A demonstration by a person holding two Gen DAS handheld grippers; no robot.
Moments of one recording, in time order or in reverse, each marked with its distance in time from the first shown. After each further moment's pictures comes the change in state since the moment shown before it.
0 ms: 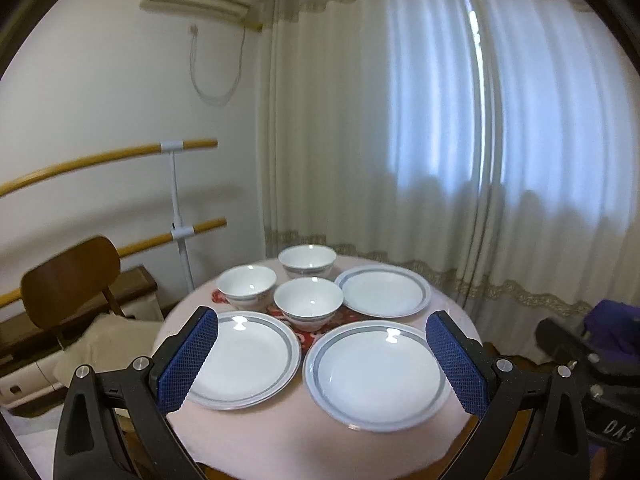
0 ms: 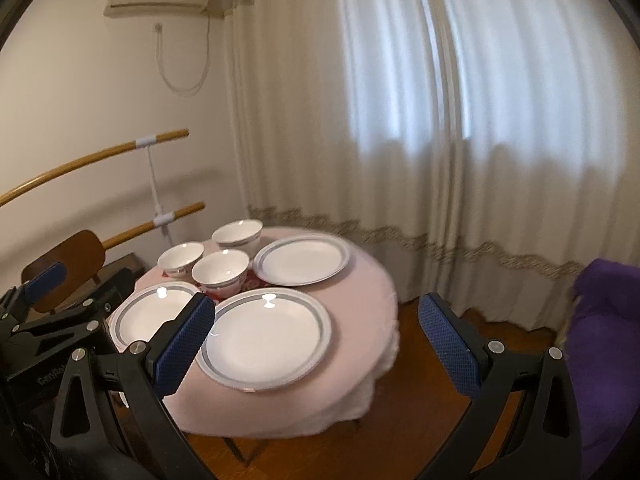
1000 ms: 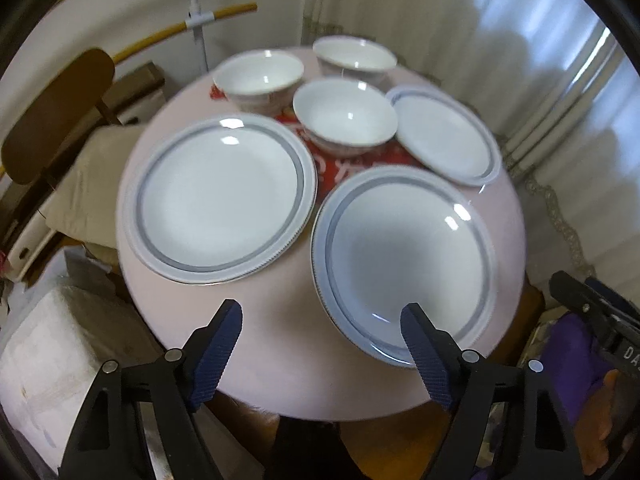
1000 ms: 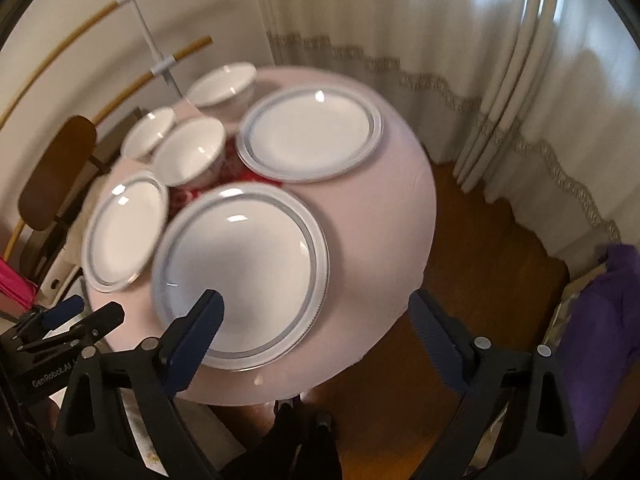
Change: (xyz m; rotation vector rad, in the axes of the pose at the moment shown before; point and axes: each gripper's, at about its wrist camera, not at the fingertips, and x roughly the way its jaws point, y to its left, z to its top) left arm 0.185 0.010 0.095 -0.241 0.817 0.080; right arm 0.182 -0.024 0.038 -0.080 0.726 0.096
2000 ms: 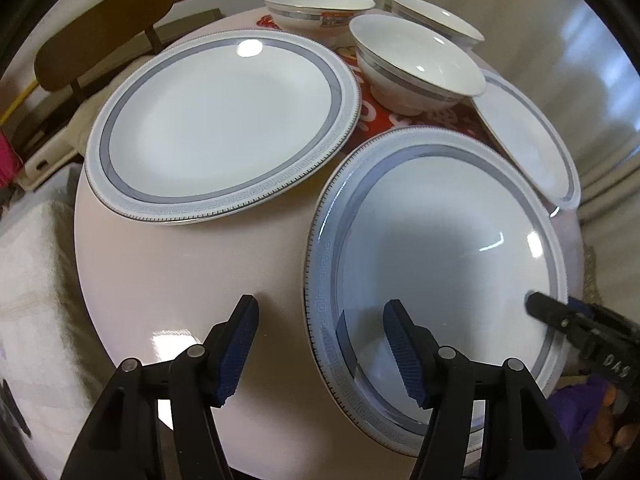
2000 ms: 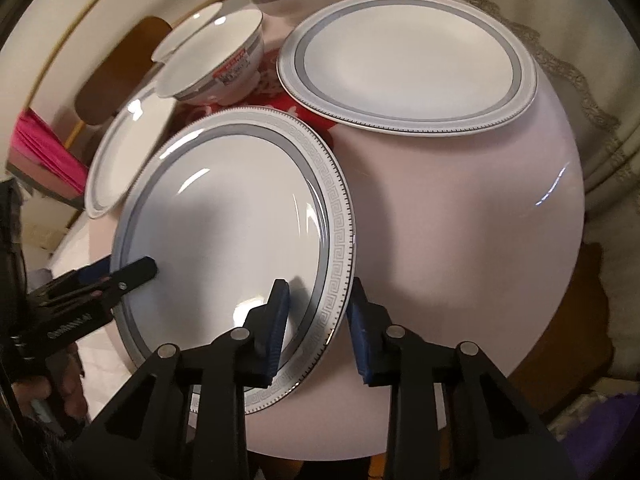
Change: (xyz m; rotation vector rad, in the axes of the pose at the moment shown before) left arm 0.133 -0.021 -0.008 -0.269 -0.018 0.116; right arm 0.133 -0.029 0.033 -0.323 0.227 0.348
